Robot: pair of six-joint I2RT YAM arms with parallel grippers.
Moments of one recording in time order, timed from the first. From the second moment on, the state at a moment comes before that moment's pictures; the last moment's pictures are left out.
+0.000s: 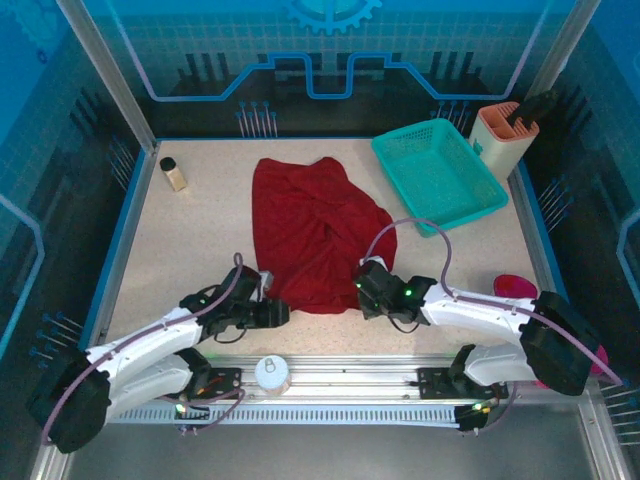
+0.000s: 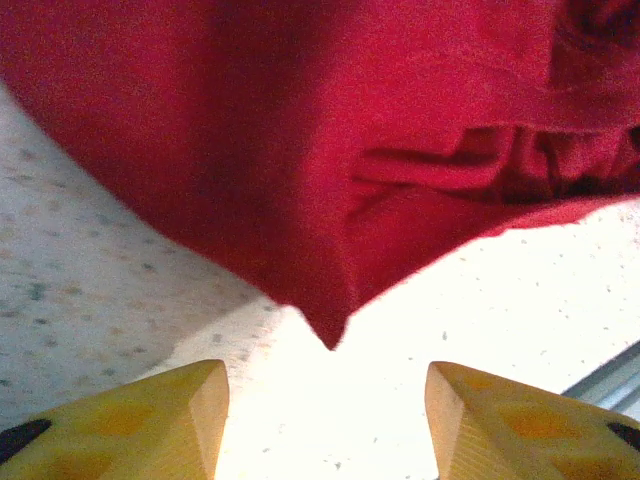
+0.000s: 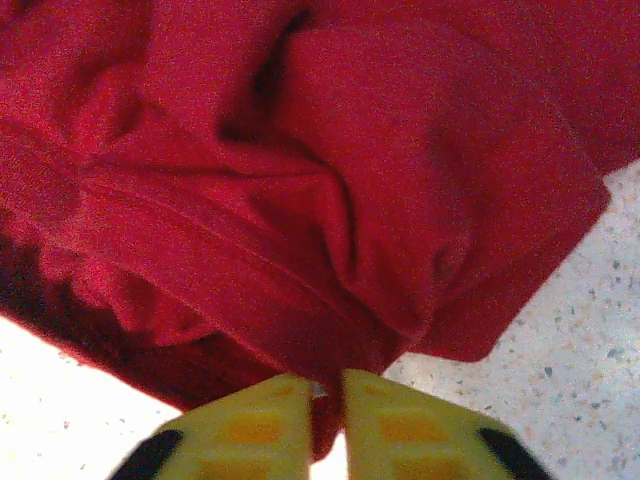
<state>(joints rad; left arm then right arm) -0.63 0.98 0.38 -0.39 0.25 -0.71 0.92 1.29 0.65 -0.46 0.22 0.59</state>
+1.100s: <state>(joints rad) -0.82 1.38 0.63 -0.47 -0.15 -0.63 0.95 1.28 0.82 -0.51 0.29 0.63</state>
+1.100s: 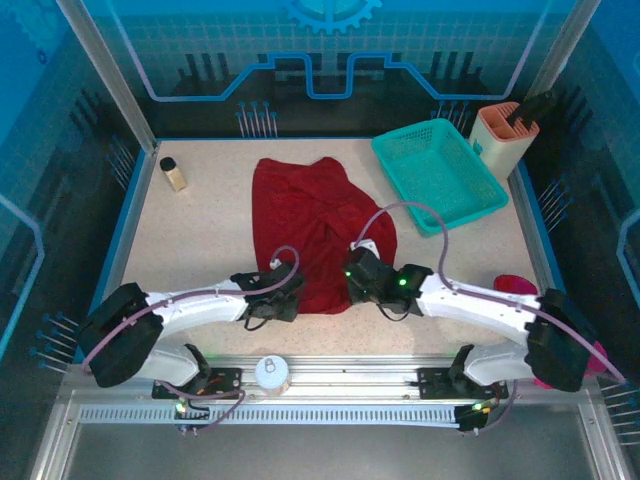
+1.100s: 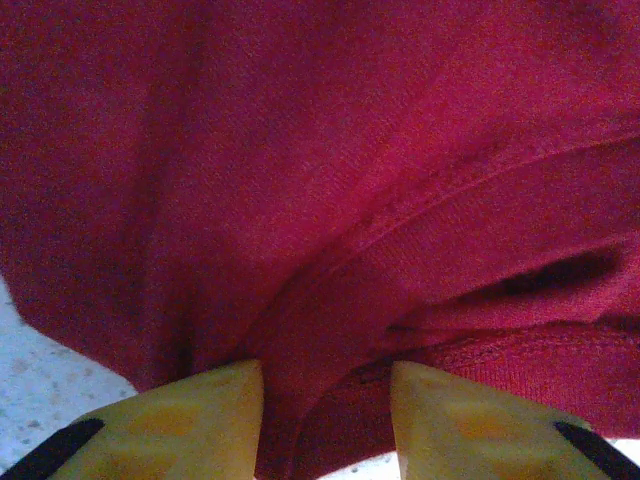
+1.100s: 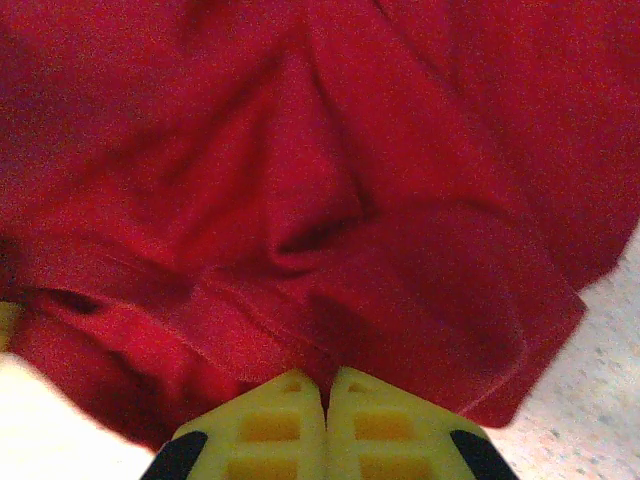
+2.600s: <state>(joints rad) -0.77 1.05 0.55 -0.45 -0.22 -0.74 0.95 1.28 0.75 -0.50 0.30 0.60</state>
